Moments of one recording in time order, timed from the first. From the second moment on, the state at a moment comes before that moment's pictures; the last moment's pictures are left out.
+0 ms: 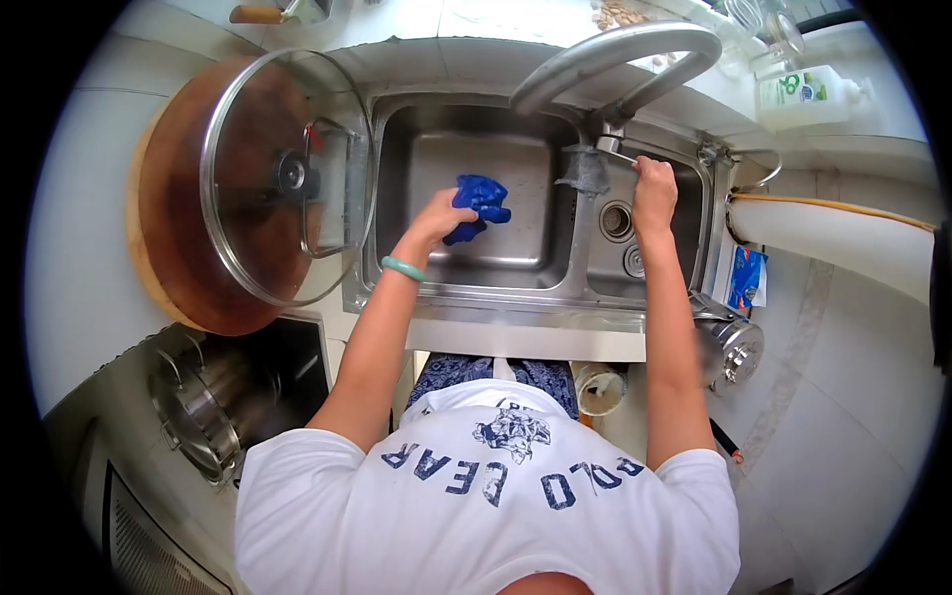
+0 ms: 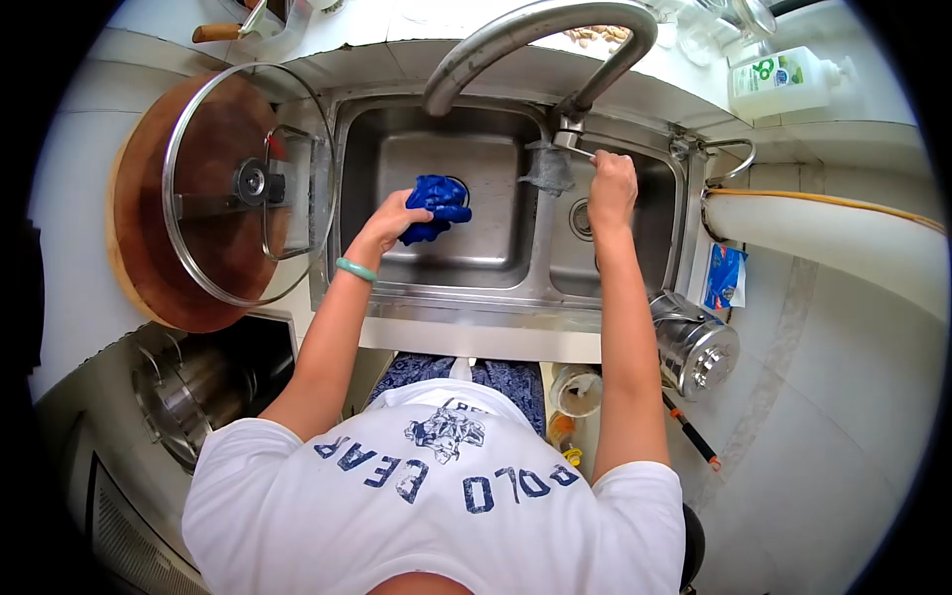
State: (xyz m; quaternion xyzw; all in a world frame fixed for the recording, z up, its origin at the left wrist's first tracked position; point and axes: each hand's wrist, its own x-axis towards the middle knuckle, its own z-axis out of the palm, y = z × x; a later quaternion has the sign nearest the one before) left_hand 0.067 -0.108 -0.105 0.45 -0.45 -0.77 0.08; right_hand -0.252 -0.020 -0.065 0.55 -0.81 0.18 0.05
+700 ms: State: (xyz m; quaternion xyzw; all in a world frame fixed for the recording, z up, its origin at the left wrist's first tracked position) left_hand 0.101 -0.124 -0.131 0.62 -0.64 -0.45 0.05; right_hand -0.072 -0.089 -0.169 0.46 -0.61 0.38 -0.52
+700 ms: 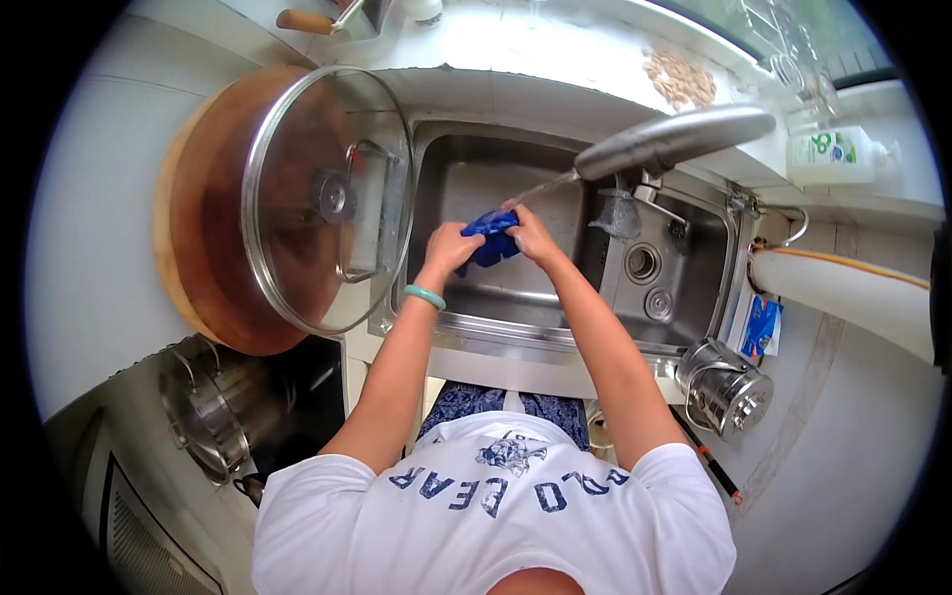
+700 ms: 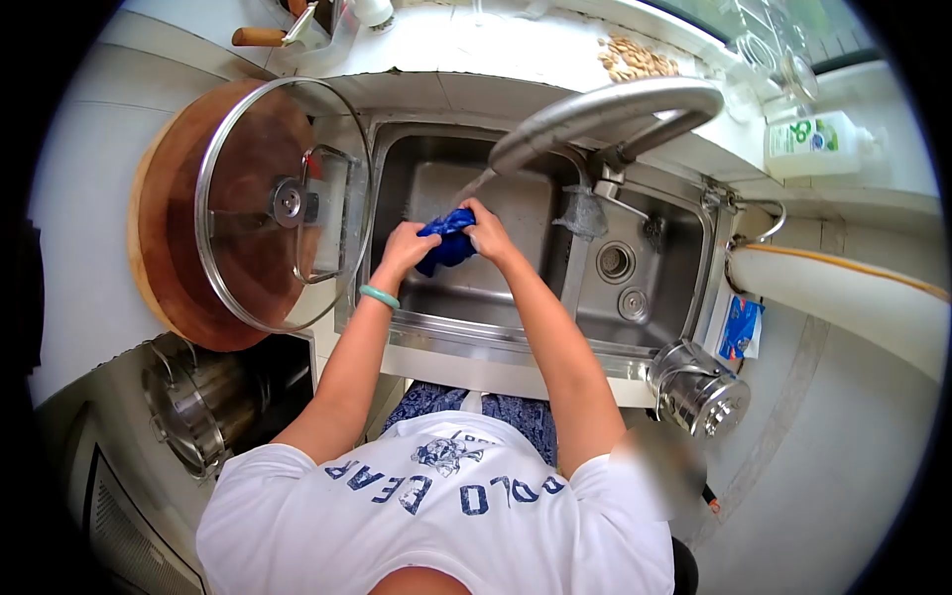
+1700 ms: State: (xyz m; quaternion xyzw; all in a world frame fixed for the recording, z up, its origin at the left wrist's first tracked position) left_hand 0.049 -0.130 -0.224 0.52 -0.04 -0.75 0.40; right_hand -0.011 -0.129 -0.177 0.41 -0.80 0.26 -0.36
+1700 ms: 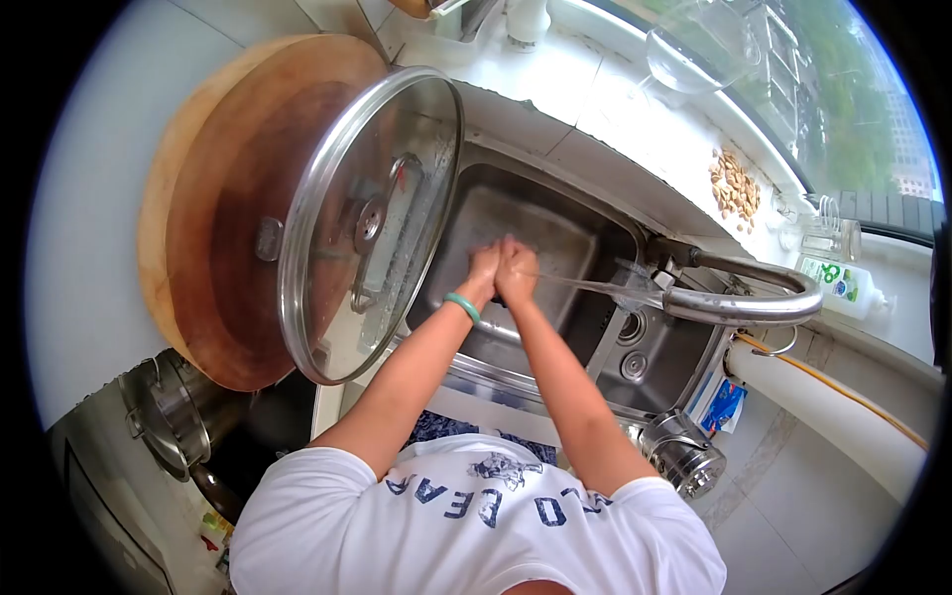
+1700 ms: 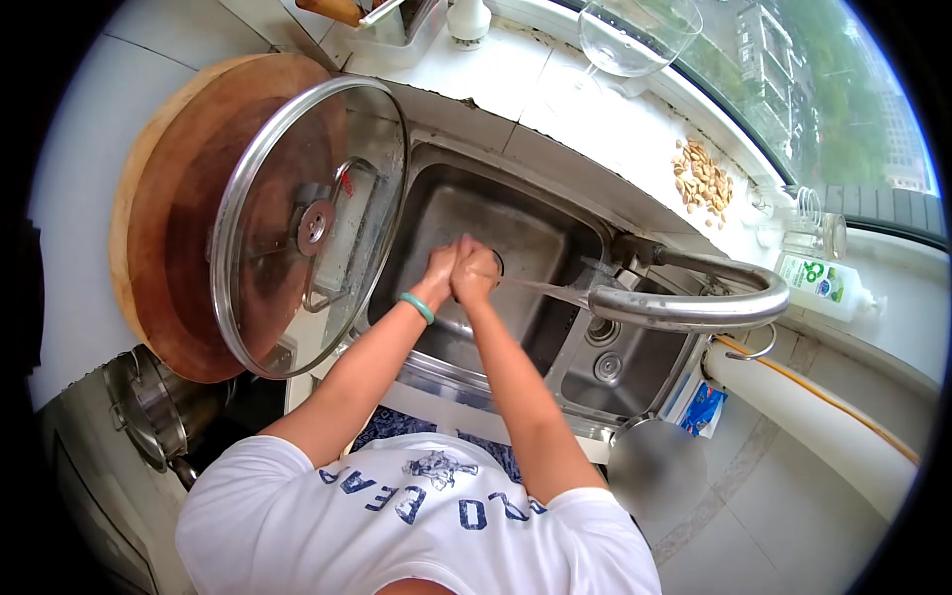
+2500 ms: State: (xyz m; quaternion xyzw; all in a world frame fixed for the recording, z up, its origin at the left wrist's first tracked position) left_hand 0.076 -0.154 -0.233 0.62 -0.21 -0.63 0.41; right_hand -0.058 -0.121 -0.171 0.17 -0.56 0.34 -0.74
